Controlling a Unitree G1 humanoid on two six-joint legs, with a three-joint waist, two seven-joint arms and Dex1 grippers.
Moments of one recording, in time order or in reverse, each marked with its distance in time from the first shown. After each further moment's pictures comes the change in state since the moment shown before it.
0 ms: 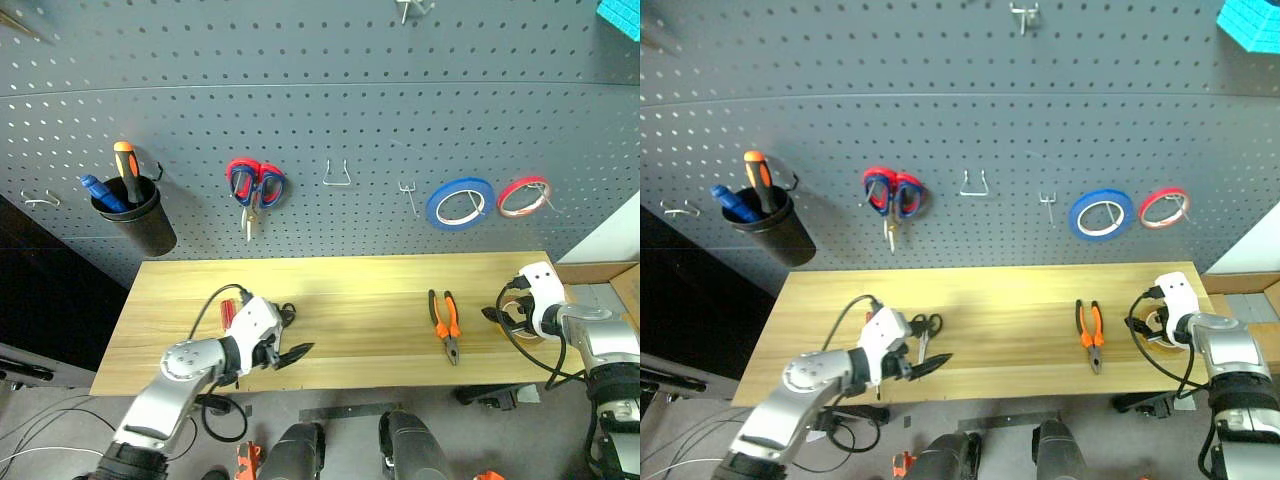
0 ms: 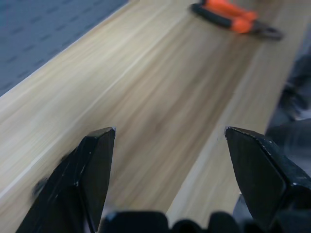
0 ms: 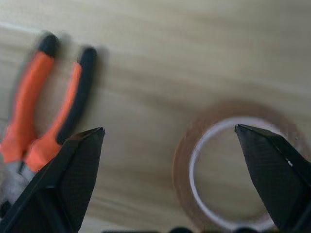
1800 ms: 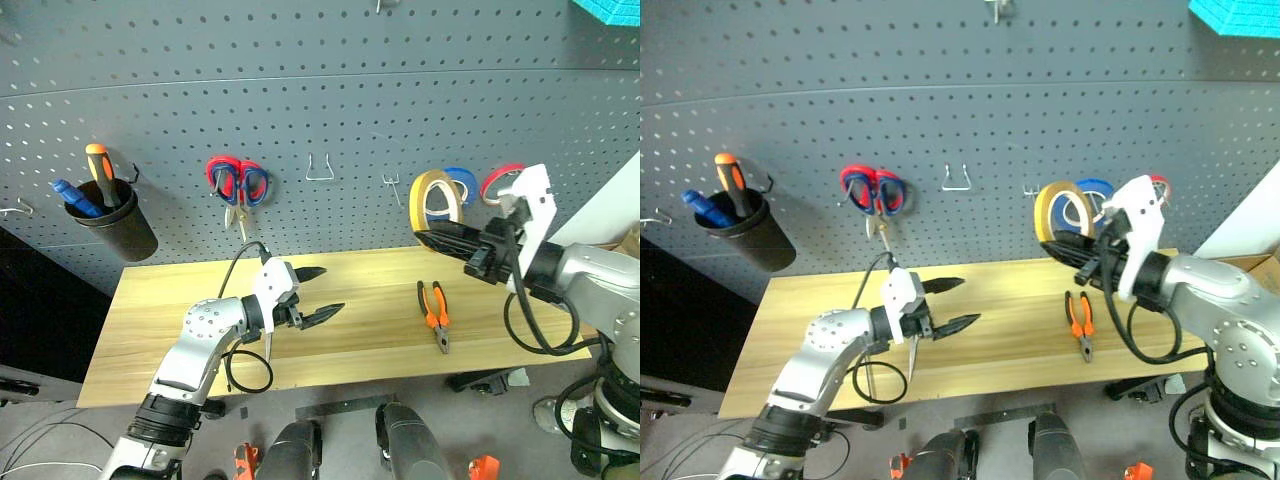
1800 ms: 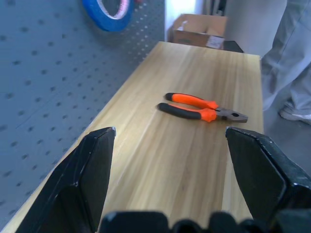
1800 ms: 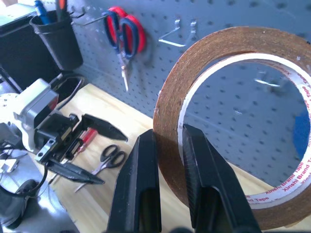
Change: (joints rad) left arm -0.193 -0.059 0.068 0.108 -0.069 -0.155 -0.072; right arm -0.088 0.146 -0.169 -1.184 0.710 0.588 -0.214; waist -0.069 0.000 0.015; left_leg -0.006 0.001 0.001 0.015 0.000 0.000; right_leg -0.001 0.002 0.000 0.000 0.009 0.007
